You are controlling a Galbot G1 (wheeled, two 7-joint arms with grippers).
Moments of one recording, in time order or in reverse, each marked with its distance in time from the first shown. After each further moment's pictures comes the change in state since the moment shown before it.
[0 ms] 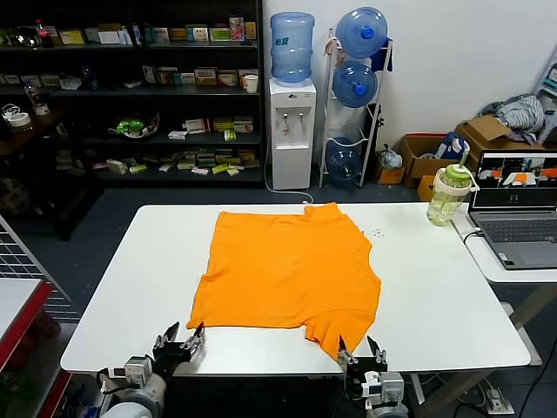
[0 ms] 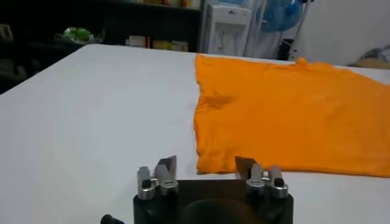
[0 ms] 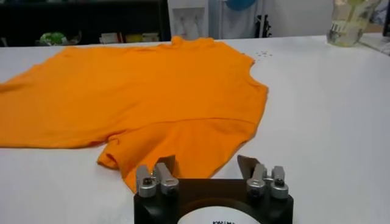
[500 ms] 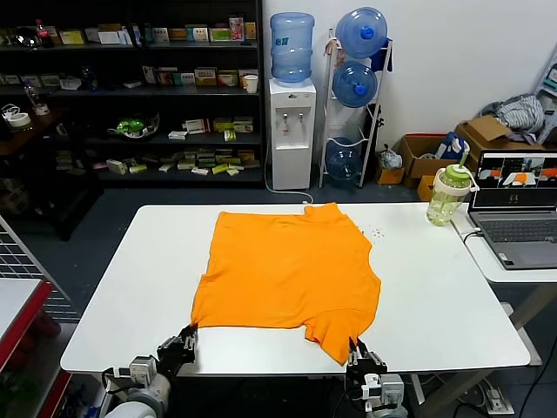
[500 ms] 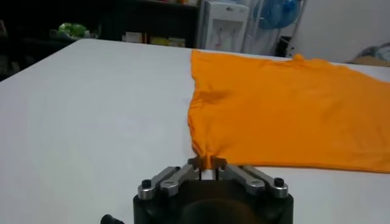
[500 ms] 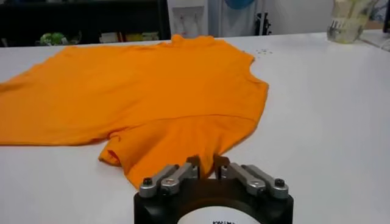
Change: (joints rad) left arm -0.011 -0.009 0.015 0.007 0.002 0.000 0.002; right arm -0.010 -0.003 0.000 0.002 0.015 0.009 0.000
